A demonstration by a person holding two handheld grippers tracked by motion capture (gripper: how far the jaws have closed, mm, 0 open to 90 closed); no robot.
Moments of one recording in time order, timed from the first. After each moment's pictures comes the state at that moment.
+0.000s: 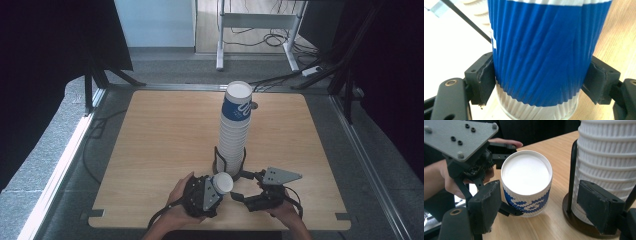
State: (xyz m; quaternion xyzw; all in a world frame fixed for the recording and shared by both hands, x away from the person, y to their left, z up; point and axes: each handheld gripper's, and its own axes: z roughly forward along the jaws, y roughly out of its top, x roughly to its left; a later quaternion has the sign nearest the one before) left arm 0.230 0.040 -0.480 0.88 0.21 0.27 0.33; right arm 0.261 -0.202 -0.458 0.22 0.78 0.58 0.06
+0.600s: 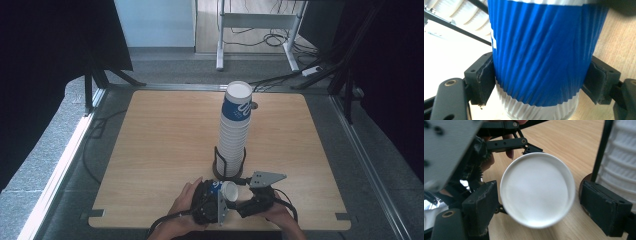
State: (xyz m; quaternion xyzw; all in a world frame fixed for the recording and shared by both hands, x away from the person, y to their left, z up) left arm 0.212 0.015 -0.491 0.89 0.14 0.35 0.23; right arm 0.262 -0.179 -0.477 0.21 0.82 0.53 0.02
